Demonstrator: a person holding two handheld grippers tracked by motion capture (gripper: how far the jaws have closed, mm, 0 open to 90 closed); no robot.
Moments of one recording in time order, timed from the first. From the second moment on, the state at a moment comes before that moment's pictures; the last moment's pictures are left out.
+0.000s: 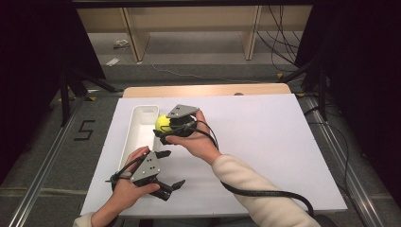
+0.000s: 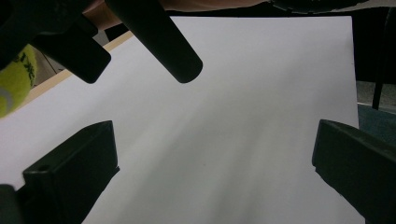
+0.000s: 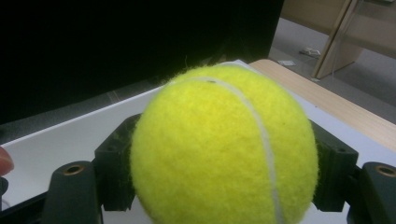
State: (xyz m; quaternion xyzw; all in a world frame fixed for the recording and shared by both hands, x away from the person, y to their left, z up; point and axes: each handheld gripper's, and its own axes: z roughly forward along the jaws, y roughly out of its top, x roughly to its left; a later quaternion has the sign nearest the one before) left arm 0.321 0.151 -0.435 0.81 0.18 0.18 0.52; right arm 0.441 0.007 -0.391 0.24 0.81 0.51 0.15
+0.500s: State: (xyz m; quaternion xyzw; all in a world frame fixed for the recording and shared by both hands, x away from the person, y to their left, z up) left arm 0.321 0.151 -0.435 0.81 0.18 0.18 0.52; right arm 0.443 0.012 -0.389 0.24 0.81 0.51 0.15
